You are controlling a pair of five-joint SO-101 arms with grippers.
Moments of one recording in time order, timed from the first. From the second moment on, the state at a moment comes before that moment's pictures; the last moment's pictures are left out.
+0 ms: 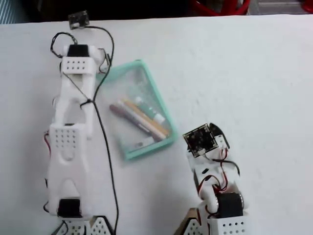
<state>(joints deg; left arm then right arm) -5.0 60.3 -67.0 80.4 18.2 -10.6 -103.1 89.7 53.3 26.2</state>
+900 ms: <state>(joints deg) -4.1 74.9 -86.9 82.6 14.7 -10.6 -103.1 89.7 53.3 26.2</state>
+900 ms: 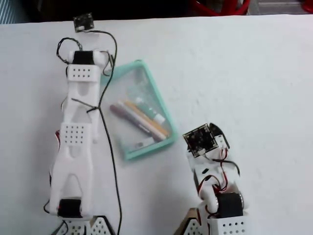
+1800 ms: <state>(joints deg) 2.7 72.7 -86.9 101.2 -6.3 -17.2 -103.5 77.8 71.8 42.9</state>
